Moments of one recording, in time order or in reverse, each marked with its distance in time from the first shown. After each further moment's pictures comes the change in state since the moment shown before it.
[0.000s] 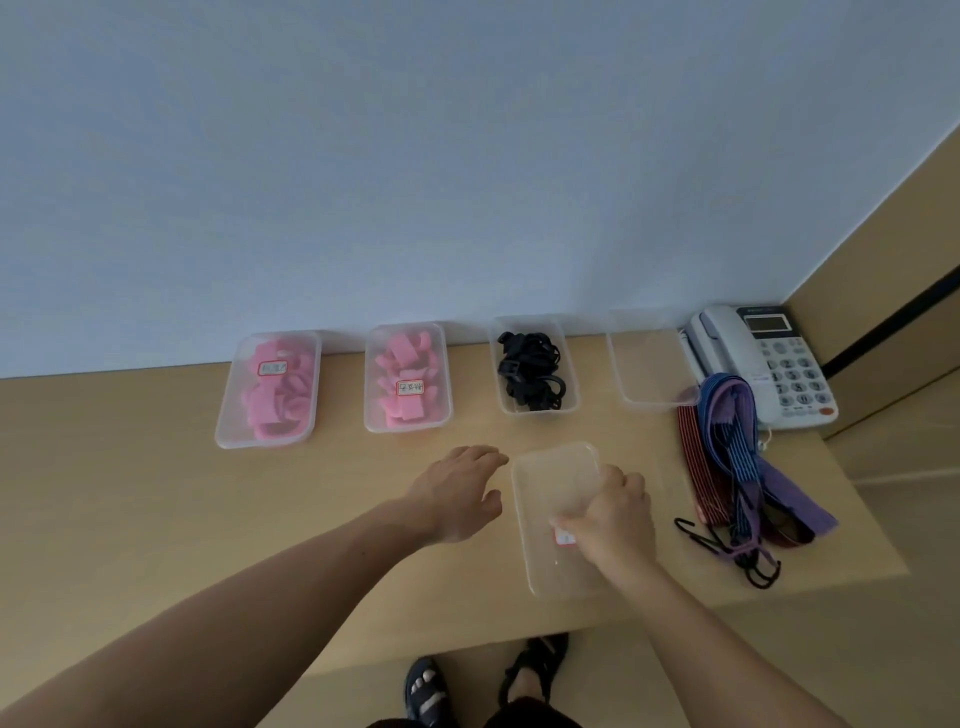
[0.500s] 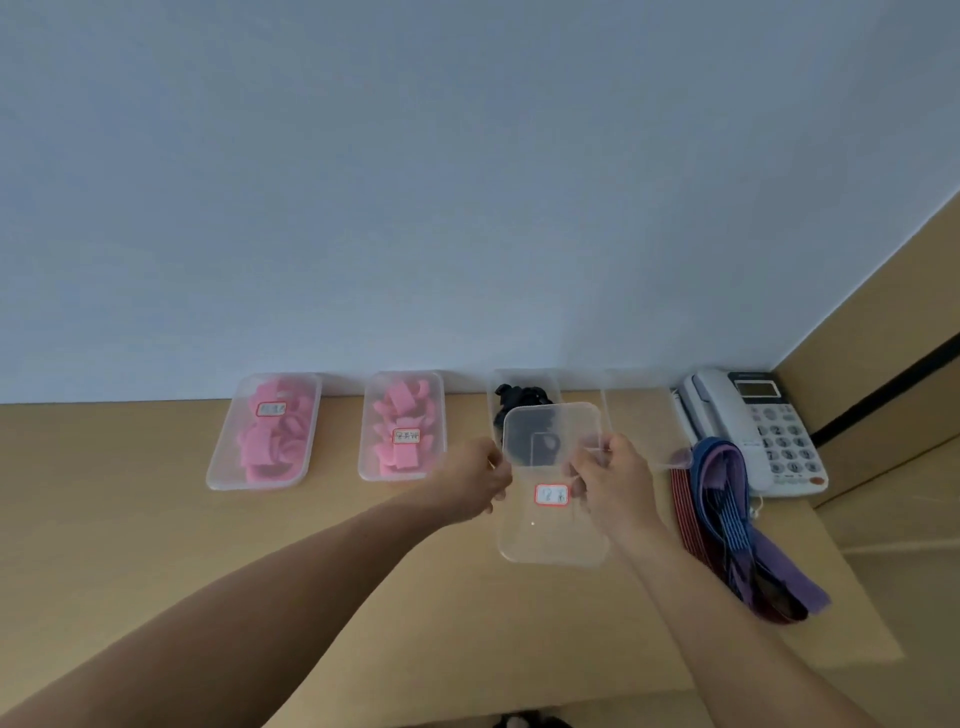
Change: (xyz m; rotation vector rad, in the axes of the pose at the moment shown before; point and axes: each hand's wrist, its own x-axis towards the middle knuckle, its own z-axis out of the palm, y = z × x) left_hand 0.038 0.023 -0.056 -0.553 0.144 -0.217; right_hand 0.040 -0.051 -0.072 0.808 0.022 -0.190
